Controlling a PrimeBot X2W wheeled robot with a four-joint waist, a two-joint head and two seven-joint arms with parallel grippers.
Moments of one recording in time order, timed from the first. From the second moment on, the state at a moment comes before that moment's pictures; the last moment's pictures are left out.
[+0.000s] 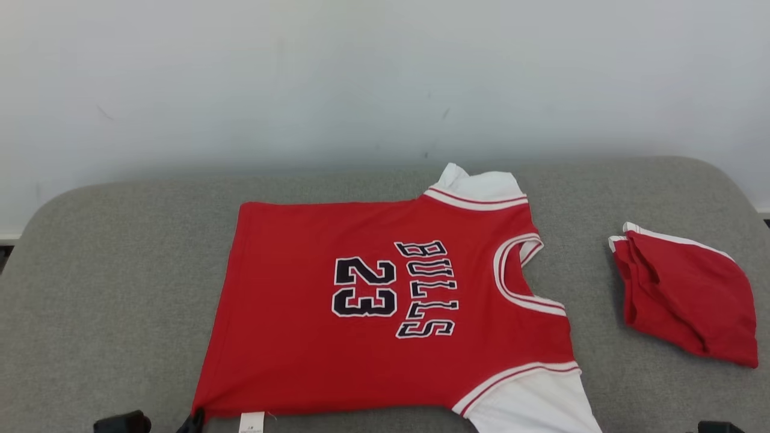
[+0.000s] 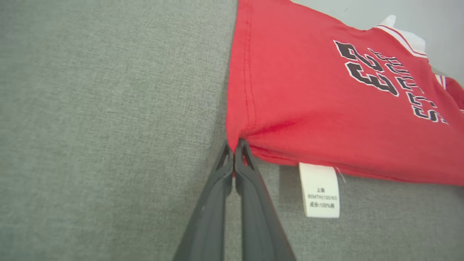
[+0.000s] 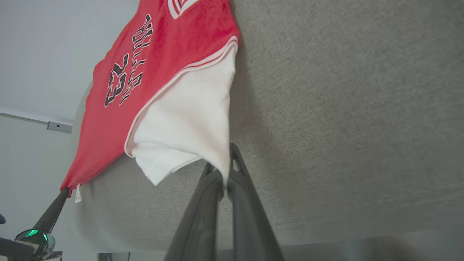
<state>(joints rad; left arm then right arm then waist) -0.18 0.23 -0.39 0.71 -0.60 -0.07 -0.13 0.26 -0.15 -0.01 0.06 0.91 0.00 0.37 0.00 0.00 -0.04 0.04</state>
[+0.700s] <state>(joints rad) -0.07 0.25 -0.37 0.60 -0.64 -0.06 -0.13 0.35 -0.15 -0.03 -0.13 0.93 -0.07 0.44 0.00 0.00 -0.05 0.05</state>
